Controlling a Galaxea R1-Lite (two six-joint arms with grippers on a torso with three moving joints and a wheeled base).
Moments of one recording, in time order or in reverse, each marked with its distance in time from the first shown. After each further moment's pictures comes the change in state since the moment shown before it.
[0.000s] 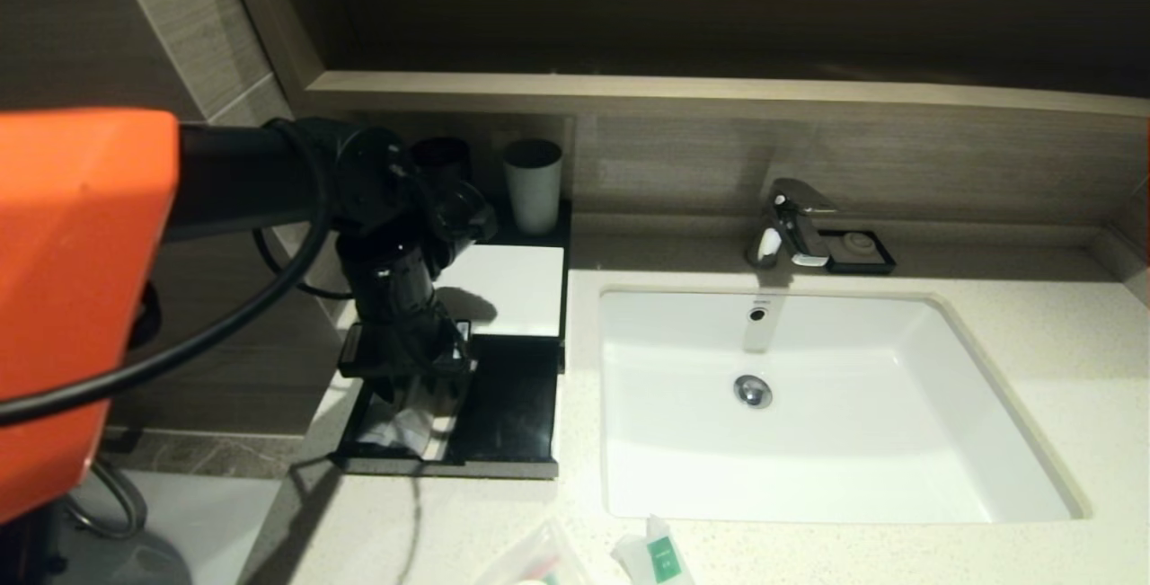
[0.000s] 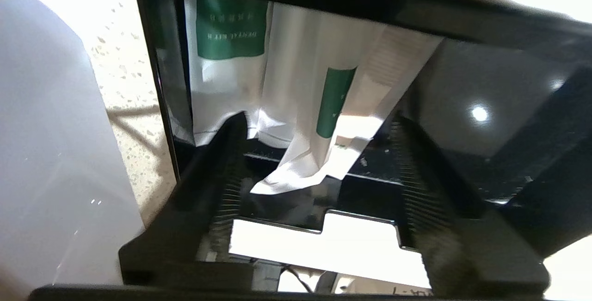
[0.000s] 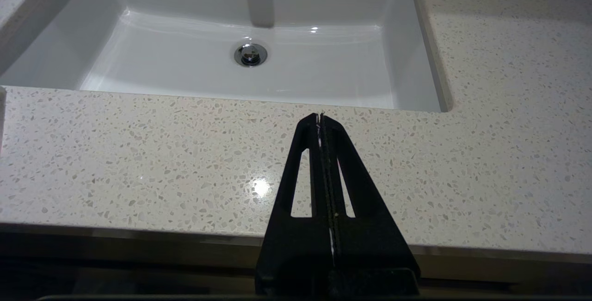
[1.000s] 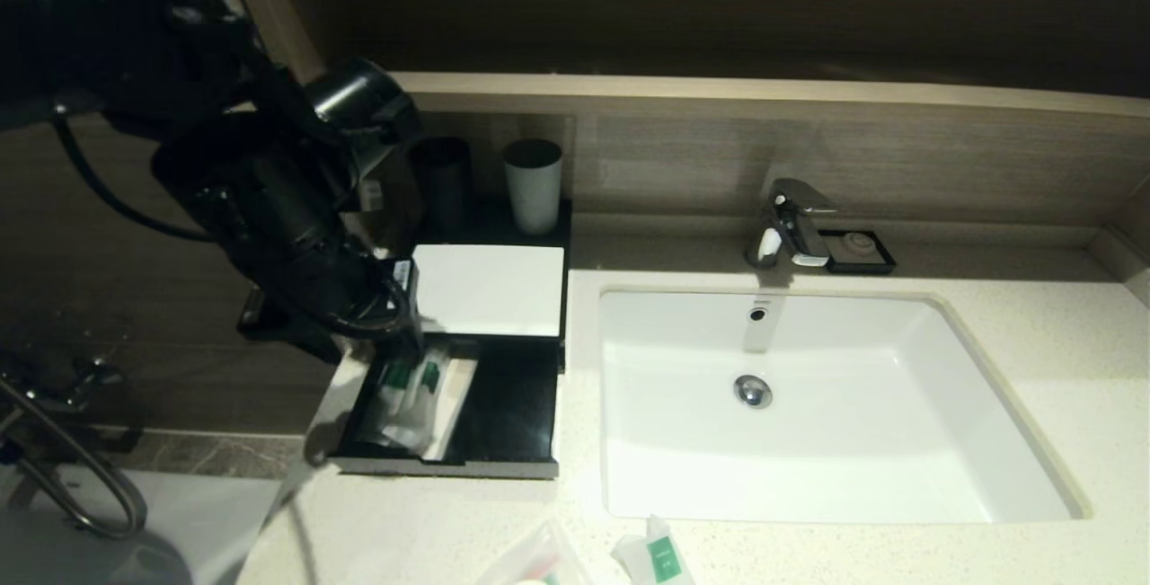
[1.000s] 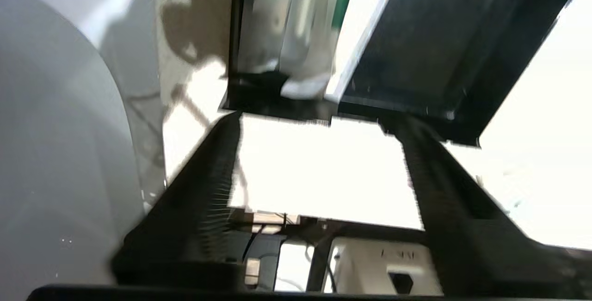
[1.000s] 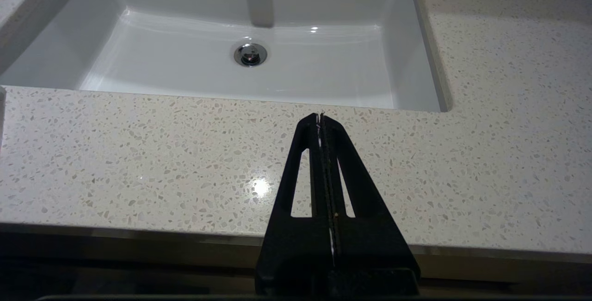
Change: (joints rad) left arm -0.011 -0.270 0.011 0.079 -0.016 0.004; right arm 0.000 0.000 0.000 0.000 0.000 0.000
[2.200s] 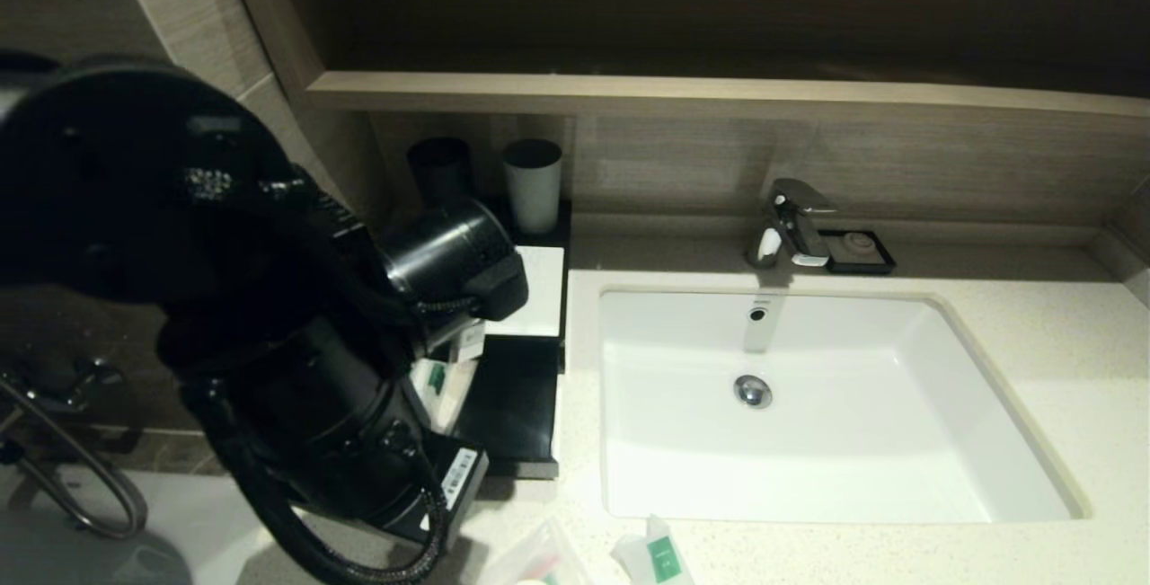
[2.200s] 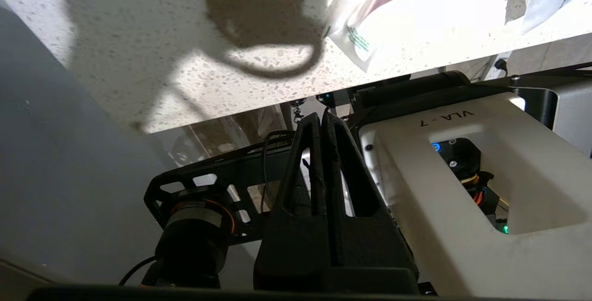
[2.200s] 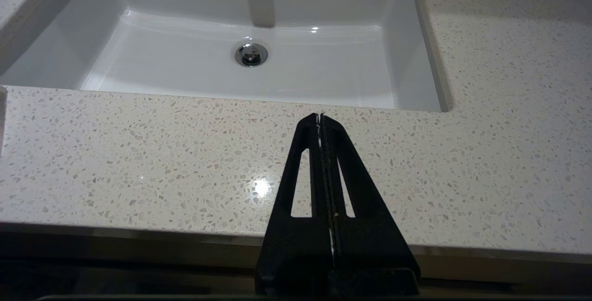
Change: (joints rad) left arm -0.352 -0.115 0.369 -0.079 -0.077 0.040; right arm 0.000 0.000 0.000 0.000 0.000 0.000
